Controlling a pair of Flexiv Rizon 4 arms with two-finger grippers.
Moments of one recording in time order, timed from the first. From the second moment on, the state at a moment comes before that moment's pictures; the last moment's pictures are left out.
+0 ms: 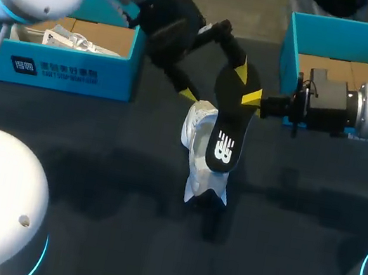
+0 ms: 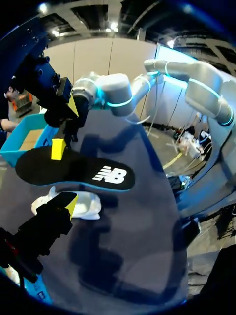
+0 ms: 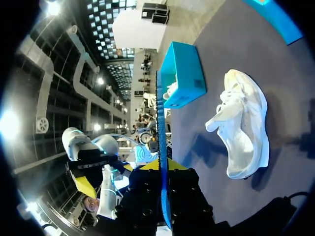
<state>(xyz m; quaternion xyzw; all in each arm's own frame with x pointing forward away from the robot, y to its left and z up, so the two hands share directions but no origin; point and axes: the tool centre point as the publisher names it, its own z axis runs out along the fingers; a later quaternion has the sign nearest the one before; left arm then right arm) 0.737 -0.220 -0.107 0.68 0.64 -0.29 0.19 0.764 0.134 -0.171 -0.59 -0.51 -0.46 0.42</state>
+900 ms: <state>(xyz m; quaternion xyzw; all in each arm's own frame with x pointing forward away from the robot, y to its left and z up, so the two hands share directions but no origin) 0.782 -0.215 -0.092 0.73 0.67 -0.10 0.06 0.771 0.151 -0.180 -0.57 -0.51 -0.47 0.43</state>
